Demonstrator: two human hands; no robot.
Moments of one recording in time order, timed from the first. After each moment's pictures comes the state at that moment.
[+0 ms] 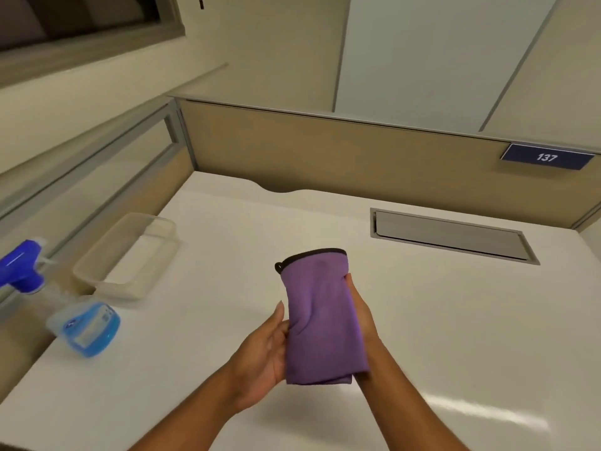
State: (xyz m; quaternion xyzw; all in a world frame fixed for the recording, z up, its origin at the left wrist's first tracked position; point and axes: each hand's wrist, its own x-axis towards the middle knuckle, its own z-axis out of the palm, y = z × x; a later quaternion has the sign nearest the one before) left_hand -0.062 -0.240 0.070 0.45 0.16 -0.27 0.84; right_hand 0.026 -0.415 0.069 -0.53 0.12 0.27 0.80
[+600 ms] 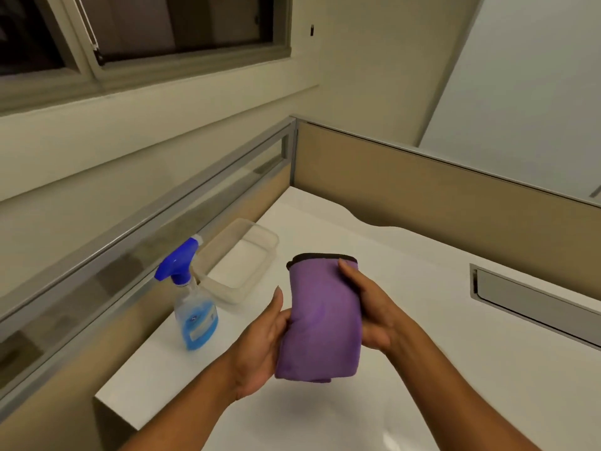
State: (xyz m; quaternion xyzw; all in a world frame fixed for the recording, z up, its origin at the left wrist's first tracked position) left_hand -0.074 -0.052 0.097 0.45 0.18 -0.15 0.87; right_hand 0.071 -0.220 0.121 -0.45 0.03 0.52 0.72
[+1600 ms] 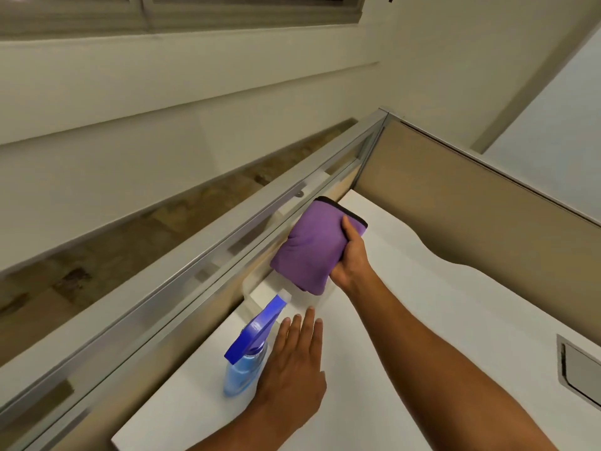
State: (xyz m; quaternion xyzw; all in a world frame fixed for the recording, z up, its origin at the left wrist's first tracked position) left_hand -0.020 0.041 -0.018 0.97 0.13 -0.12 0.14; right_hand 0.204 0.055 0.041 -0.43 0.11 0.38 0.81
